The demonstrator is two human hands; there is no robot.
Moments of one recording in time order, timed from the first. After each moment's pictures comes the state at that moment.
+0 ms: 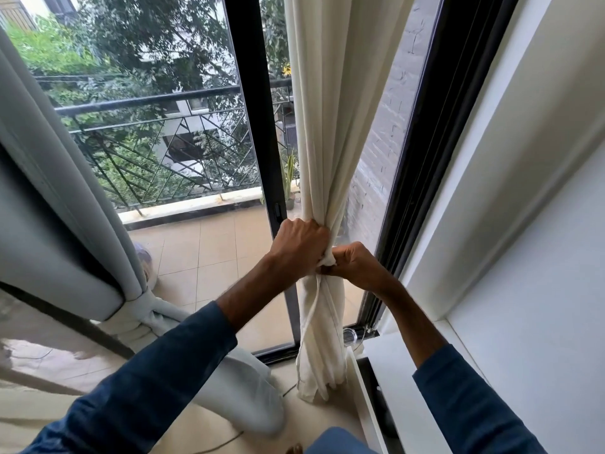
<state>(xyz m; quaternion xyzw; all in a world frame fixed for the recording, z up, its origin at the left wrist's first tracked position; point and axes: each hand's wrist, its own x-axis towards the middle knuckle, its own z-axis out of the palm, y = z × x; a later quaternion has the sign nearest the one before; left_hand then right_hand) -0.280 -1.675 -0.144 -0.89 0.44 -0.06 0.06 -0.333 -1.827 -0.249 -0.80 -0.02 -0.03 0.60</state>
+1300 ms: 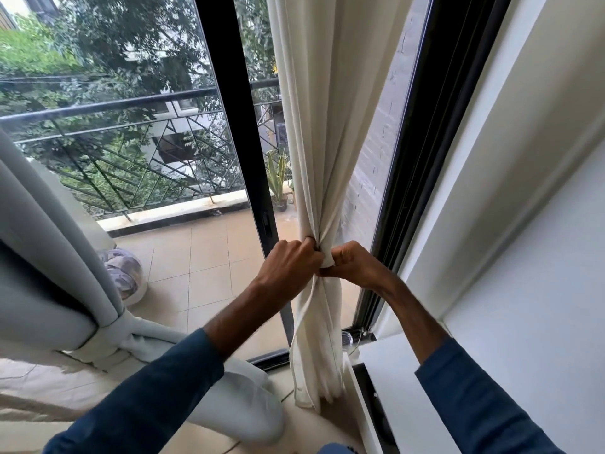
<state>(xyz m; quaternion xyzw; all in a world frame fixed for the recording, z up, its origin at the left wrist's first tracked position) -0.263 -1.682 -0.180 -0.85 0.52 -0.10 0.06 -0.313 -1.856 -0.239 -0.81 0.03 0.00 0.59</state>
